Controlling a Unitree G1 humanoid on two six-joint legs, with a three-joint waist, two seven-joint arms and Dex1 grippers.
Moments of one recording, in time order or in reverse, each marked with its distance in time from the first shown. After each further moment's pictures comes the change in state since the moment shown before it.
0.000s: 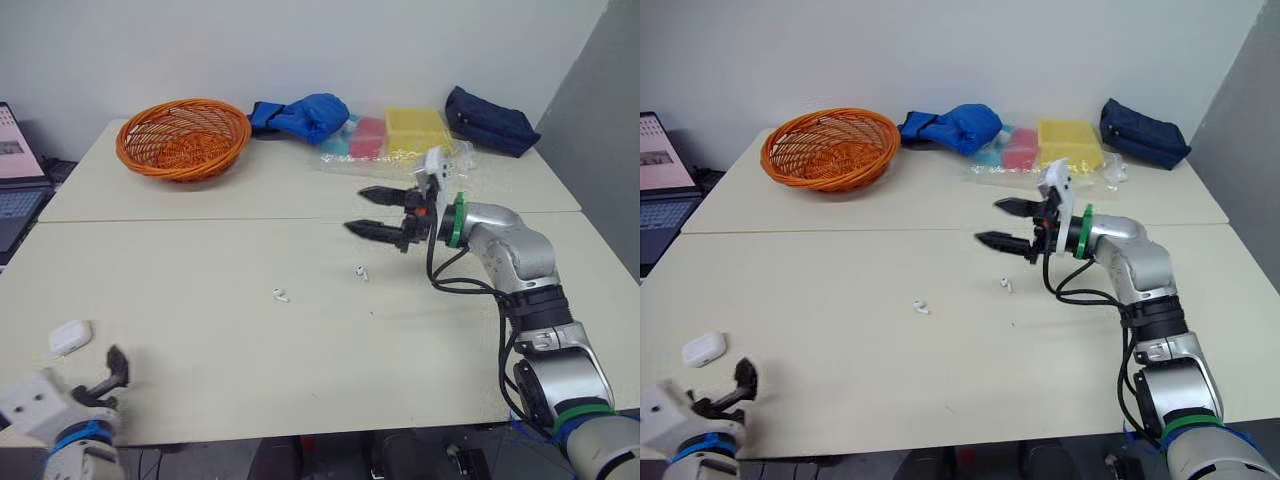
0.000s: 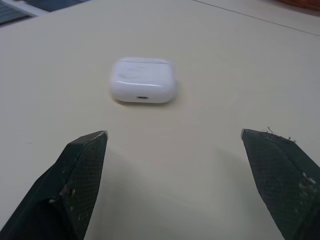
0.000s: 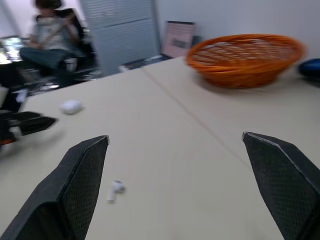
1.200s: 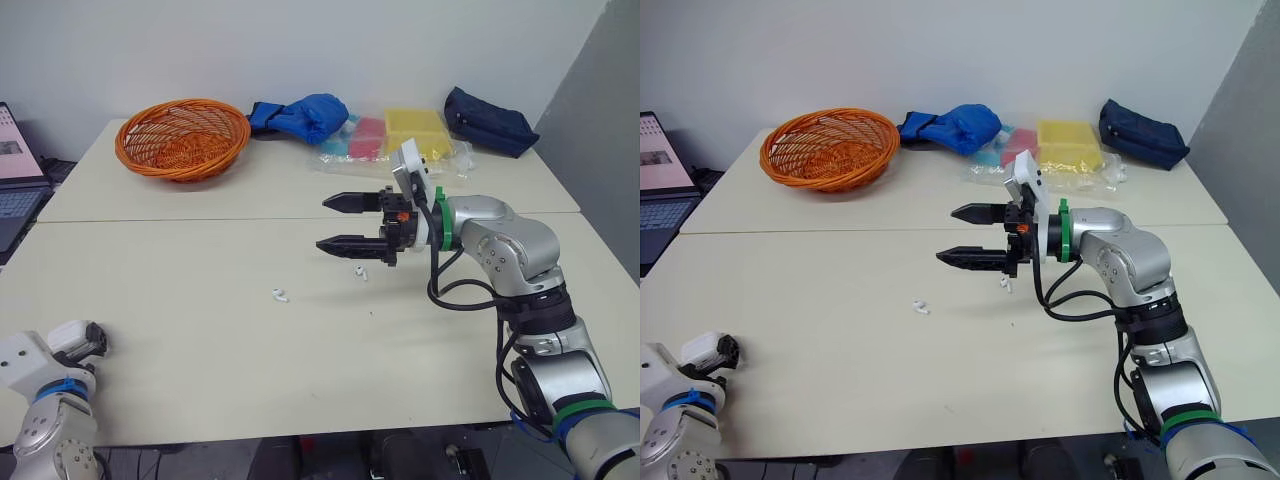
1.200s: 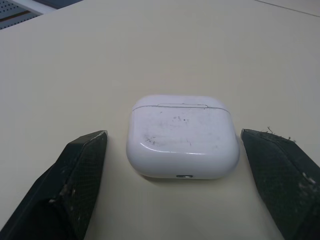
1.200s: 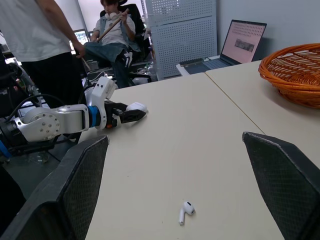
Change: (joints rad) left arm -0.280 0.251 0.053 0.396 -0.002 0.039 -0.037; right arm -0.015 0.006 0.029 -0.217 0.103 0.170 -0.045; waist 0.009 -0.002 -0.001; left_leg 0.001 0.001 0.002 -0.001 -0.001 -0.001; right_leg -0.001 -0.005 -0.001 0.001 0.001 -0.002
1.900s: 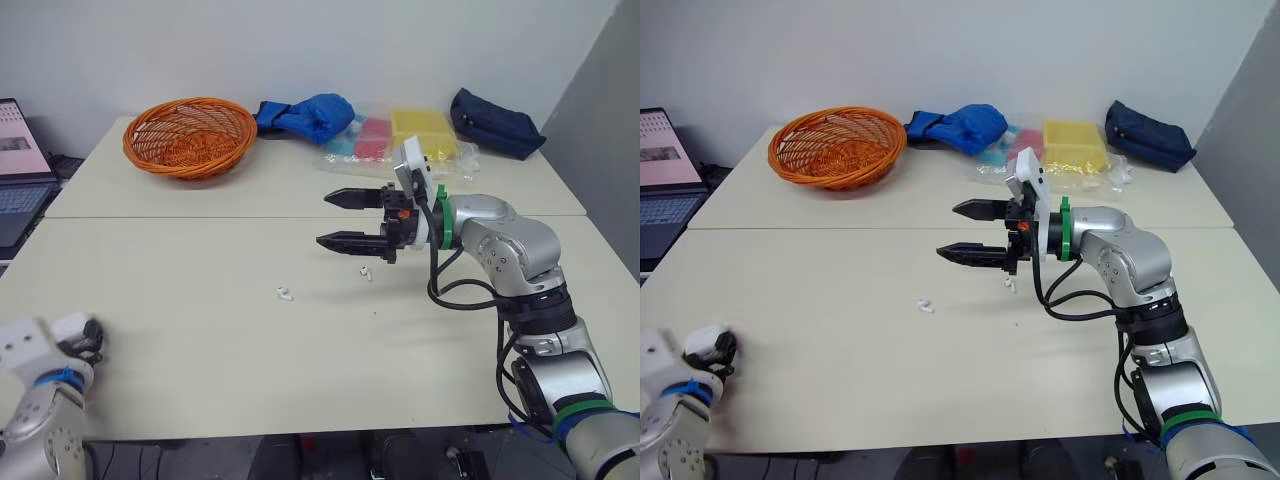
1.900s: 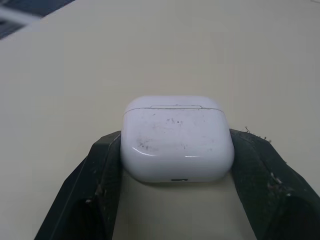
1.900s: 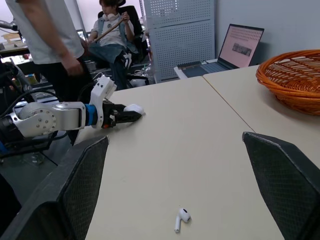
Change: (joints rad) left arm -0.054 0.174 -0.115 0.027 0.092 0.002 -0.148; right arm 0.011 -0.020 -0.011 -0.003 -0.001 -0.026 -0.027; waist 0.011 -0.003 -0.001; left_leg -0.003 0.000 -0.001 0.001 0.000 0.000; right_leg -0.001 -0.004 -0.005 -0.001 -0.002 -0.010
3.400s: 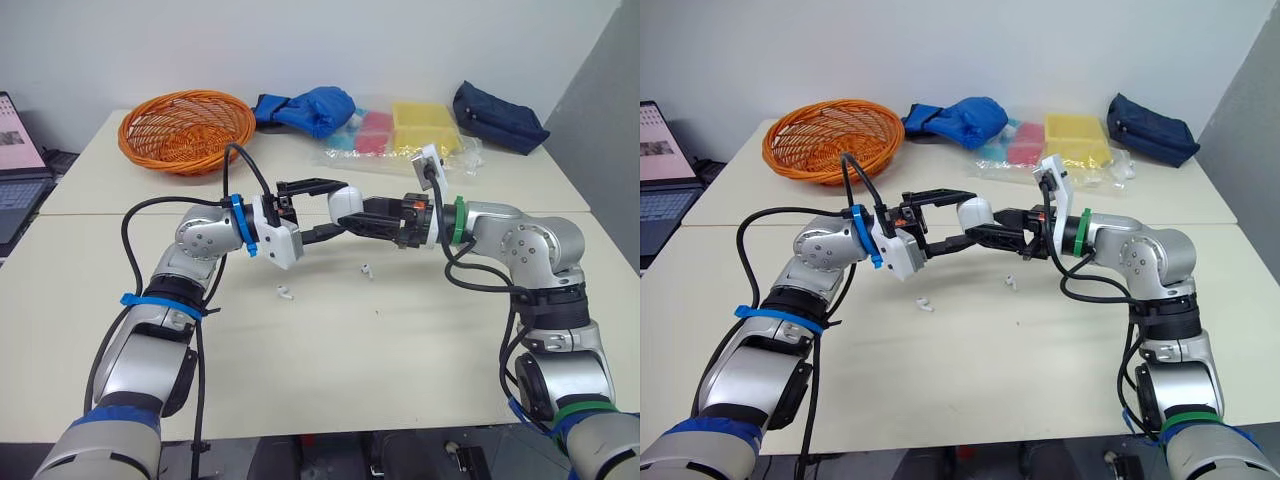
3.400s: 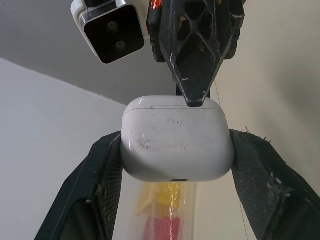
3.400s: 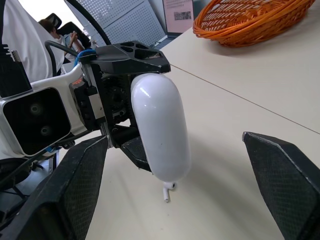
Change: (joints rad) left arm -0.982 -0.012 -0.801 0.789 0.468 -1.540 -0.659; right arm -0.007 0.020 -0.142 0.048 0.127 0.355 -0.250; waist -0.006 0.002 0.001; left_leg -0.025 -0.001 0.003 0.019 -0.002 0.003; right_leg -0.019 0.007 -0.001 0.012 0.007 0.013
